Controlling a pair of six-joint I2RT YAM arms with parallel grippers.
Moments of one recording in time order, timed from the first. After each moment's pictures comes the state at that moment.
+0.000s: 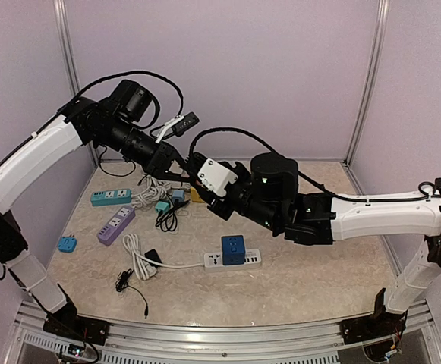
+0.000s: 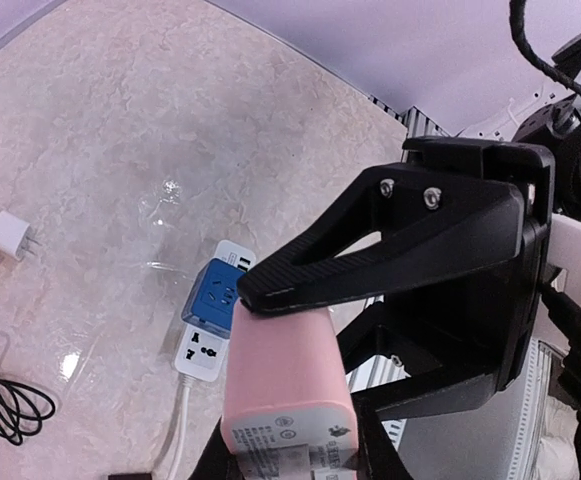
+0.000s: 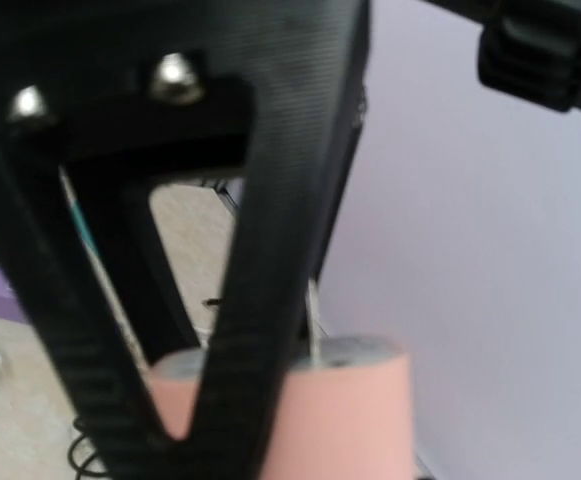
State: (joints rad) left arm -0.68 1.62 1.82 -1.08 0.65 0.10; right arm 1.20 1.59 1.21 0.30 0.36 -0.52
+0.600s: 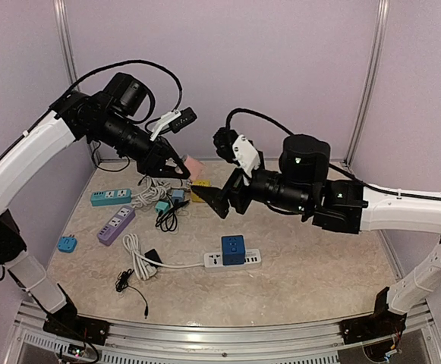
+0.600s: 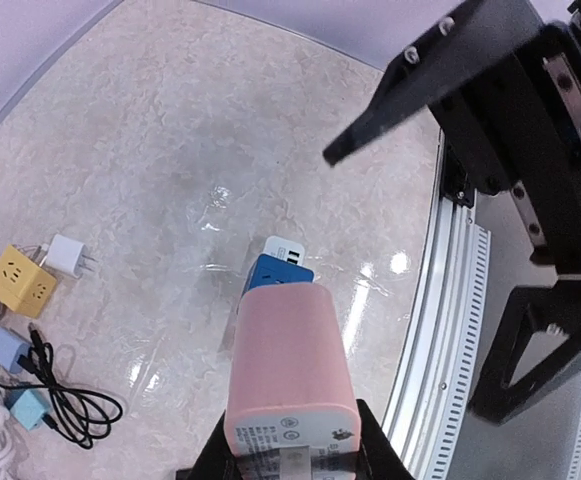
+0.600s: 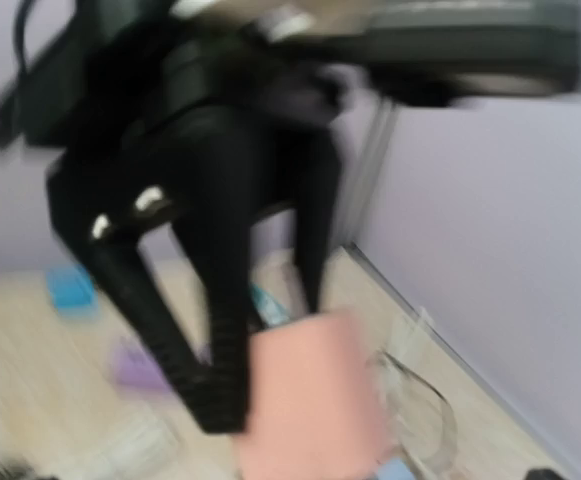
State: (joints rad) left arm -0.69 1.61 1.87 -1.13 0.54 0.24; right arm 1.14 1.46 1.20 0.19 0.12 -0.28
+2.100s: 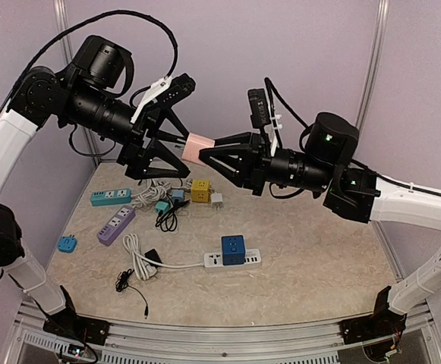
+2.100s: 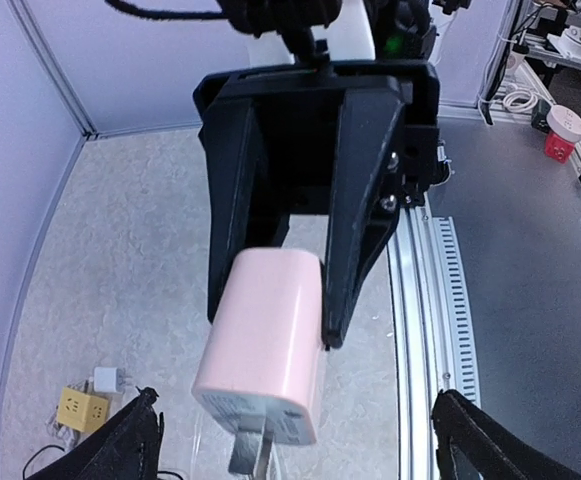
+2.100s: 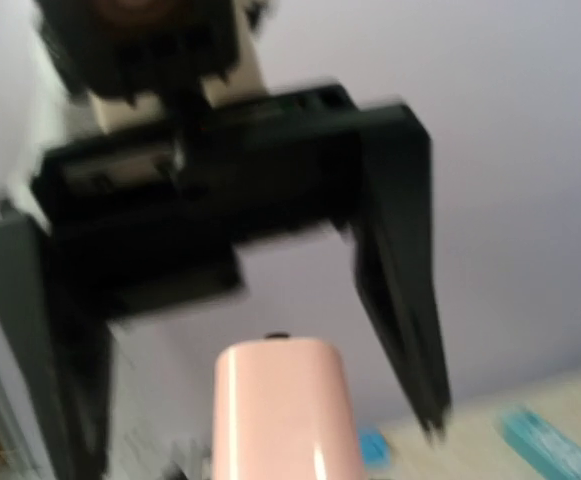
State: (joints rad) left arm -0.90 1.61 2.24 -1.29 0.51 0.44; right arm 1.06 1.39 1.21 0.42 -0.40 0.22
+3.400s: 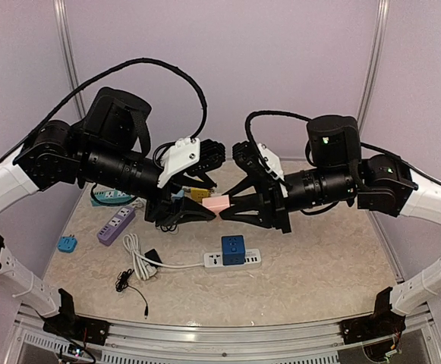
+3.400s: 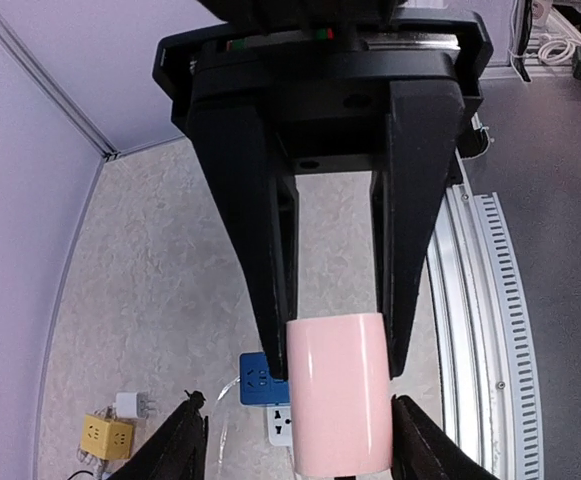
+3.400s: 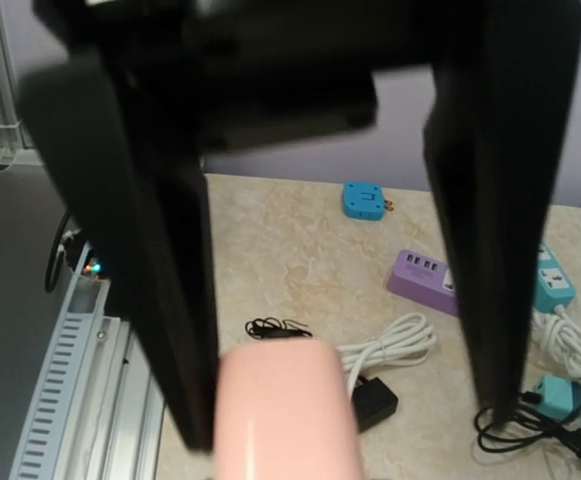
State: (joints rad) left arm -1.17 1.38 1.68 -0.86 0.15 0.44; right arm 1.15 1.28 1.34 -0.38 -0.37 -0.27
